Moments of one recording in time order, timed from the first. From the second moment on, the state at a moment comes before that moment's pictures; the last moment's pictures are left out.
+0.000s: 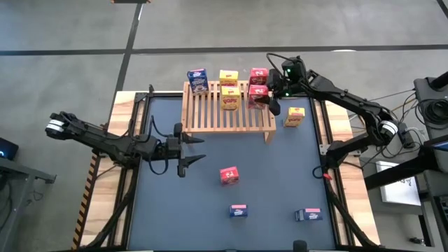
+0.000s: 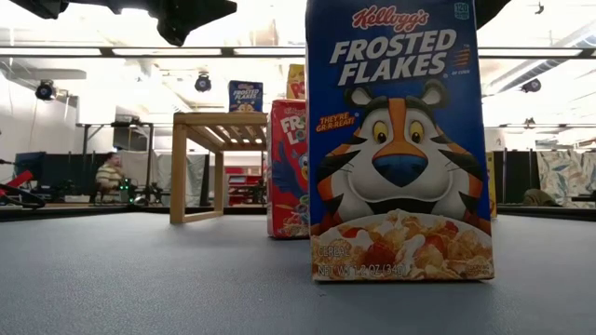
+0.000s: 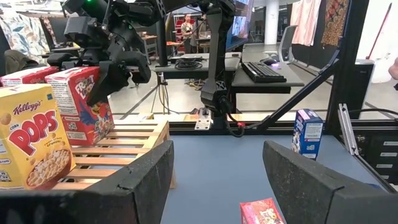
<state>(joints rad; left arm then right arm) -0.24 1.00 0.56 0.43 -0.36 0.04 -0.76 1.37 1.16 -0.39 -0.58 -0.42</state>
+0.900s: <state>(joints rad) -0.24 1.00 0.56 0.43 -0.36 0.04 -0.76 1.37 1.16 -0.38 -0.58 -0.41</state>
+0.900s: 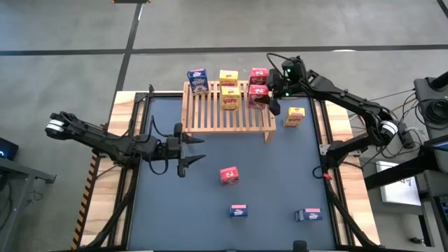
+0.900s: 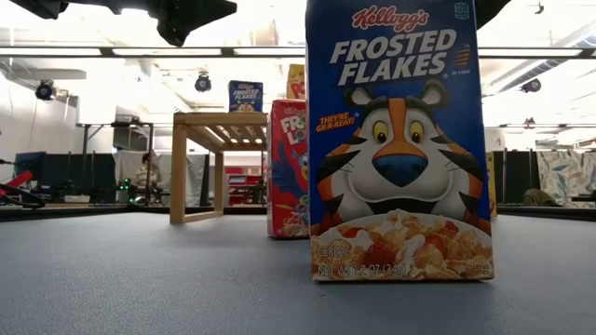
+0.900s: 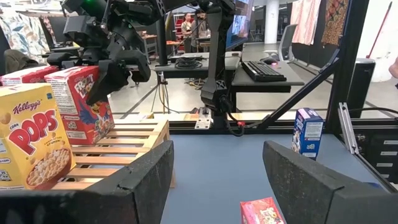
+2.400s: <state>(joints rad) -0.24 0.53 0.54 0.04 -0.48 0.04 -0.76 1.37 1.16 -0.38 -0.58 -0.41</state>
